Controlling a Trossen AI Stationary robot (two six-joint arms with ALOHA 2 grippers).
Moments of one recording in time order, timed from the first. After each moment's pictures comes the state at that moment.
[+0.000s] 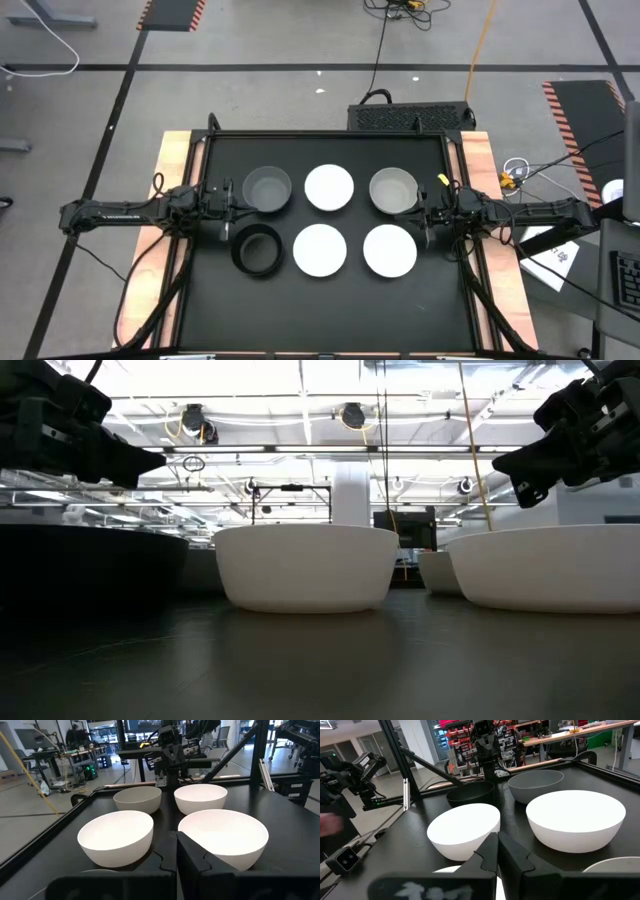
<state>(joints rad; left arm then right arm) 0.09 0.25 0.01 0.18 0.09 0.10 -0.03 0.24 0.02 0.13 -0.08 0.22</state>
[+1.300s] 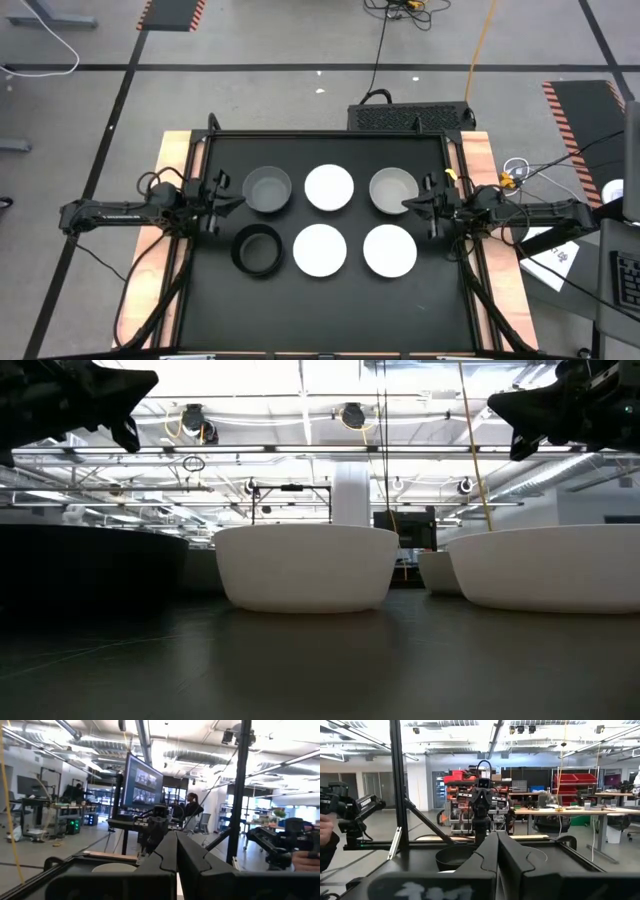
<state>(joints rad) 0.09 0.25 0.01 0.60 0.12 -0.14 -0.05 0.24 0.02 0.46 -0.05 0.03</state>
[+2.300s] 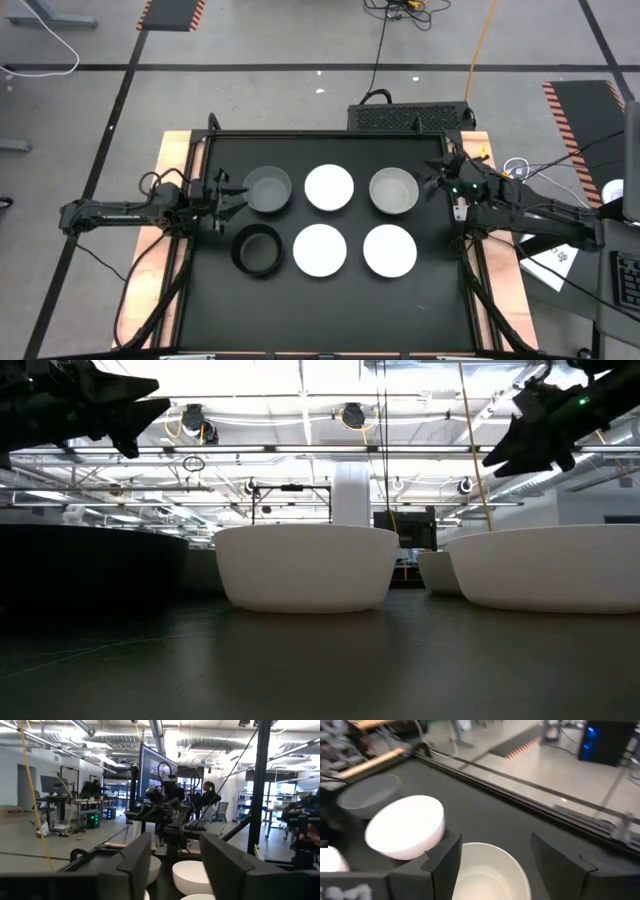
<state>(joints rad) 0.09 0.25 0.01 0.53 0.04 -0.06 -0.32 0.41 0.46 -0.50 0.39 0.34</state>
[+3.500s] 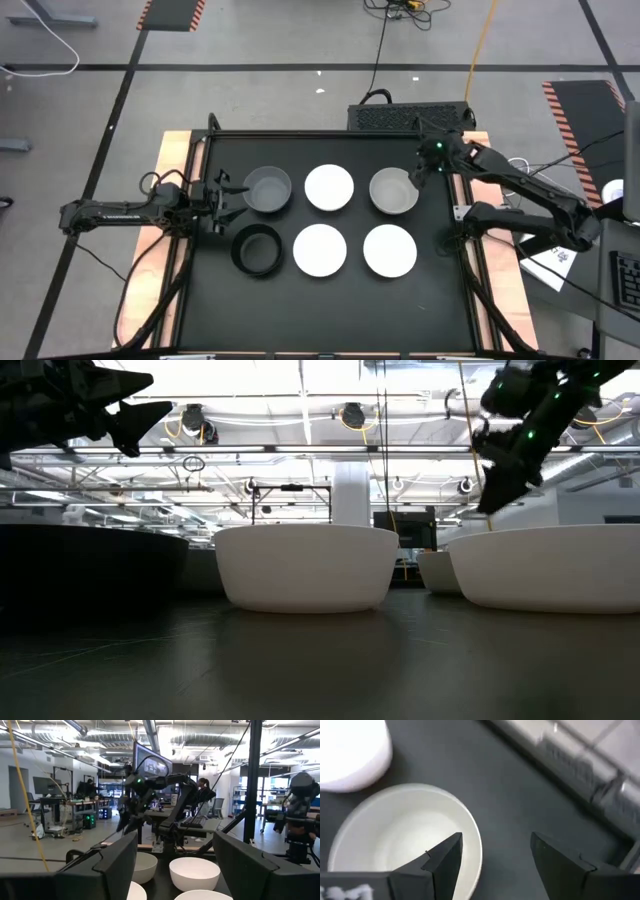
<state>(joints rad) 0.09 0.25 0.01 0.52 0.08 -0.04 -0.75 0.91 0.68 -0.68 0.05 0.00</state>
